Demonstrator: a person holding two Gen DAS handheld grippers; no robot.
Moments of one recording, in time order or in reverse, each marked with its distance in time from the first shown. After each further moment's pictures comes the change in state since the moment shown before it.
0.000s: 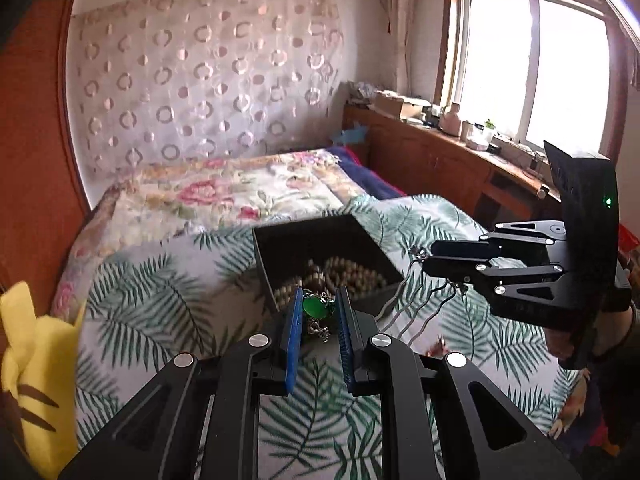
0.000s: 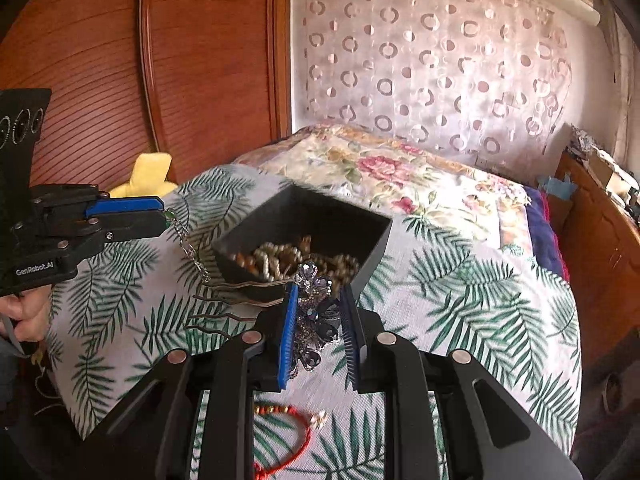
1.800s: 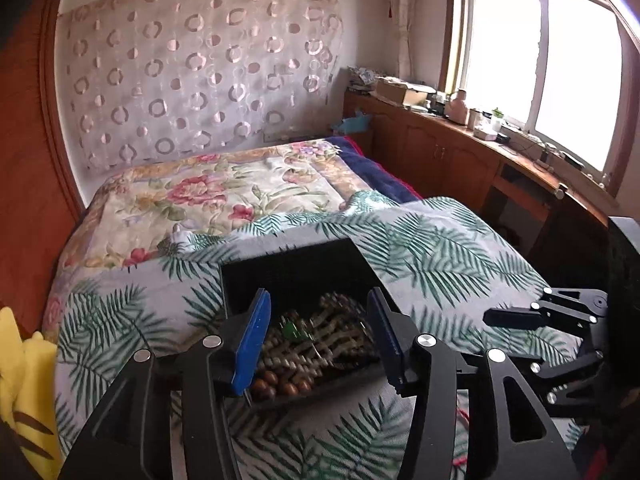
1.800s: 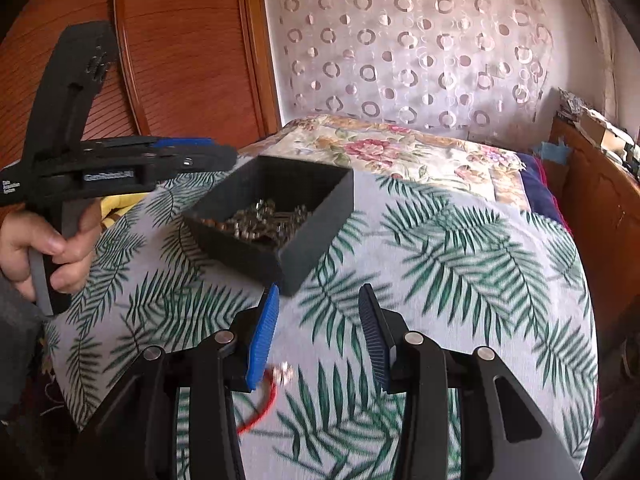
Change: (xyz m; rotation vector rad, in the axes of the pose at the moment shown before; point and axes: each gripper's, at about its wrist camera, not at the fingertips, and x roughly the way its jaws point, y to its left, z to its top) left arm 0.069 -0.016 0.034 0.012 0.059 -0.002; right arm -0.005 -0.040 -0.055 0.114 0.021 0.024
